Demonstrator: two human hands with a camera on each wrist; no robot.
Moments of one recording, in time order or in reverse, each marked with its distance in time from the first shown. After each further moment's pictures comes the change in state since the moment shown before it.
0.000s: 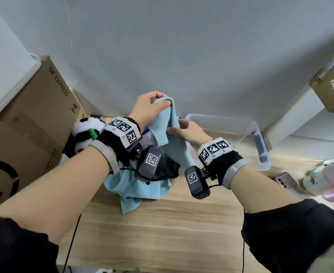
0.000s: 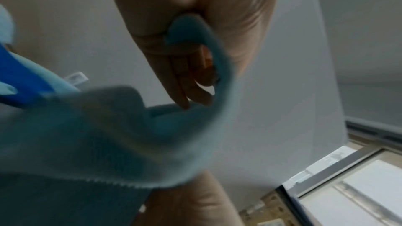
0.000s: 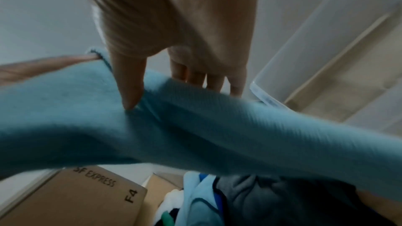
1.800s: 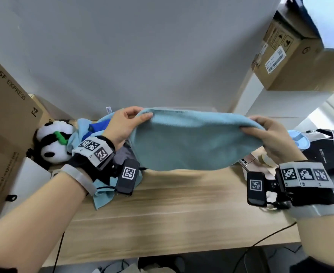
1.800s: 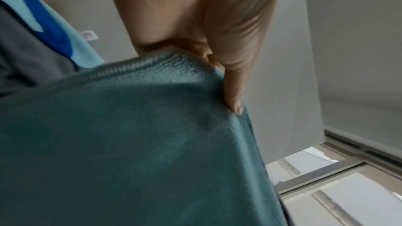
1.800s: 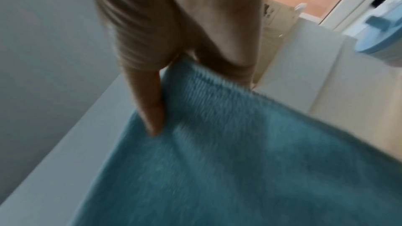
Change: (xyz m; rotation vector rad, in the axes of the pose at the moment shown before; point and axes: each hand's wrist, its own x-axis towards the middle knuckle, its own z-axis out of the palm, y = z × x) left_hand -0.074 -0.005 0.059 -0.193 -0.139 -0.028; right_hand -0.204 0.053 -0.186 0.029 0.508 -0.218
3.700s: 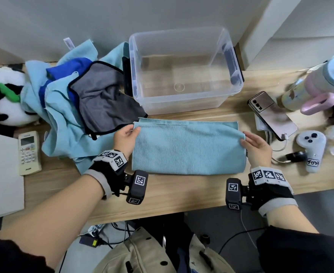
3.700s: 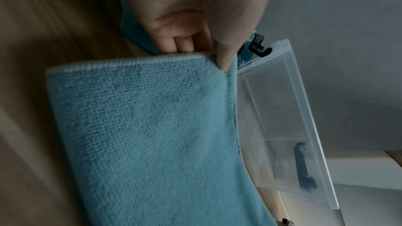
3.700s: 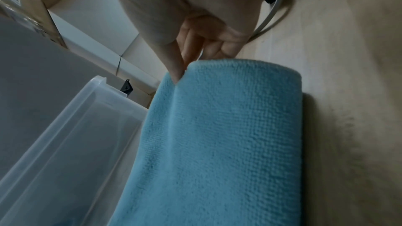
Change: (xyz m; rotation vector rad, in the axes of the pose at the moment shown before) left_hand -0.013 -0.234 0.019 0.176 0.250 -0.431; right_hand -0.049 0.249 0.037 0.185 0.460 0.642
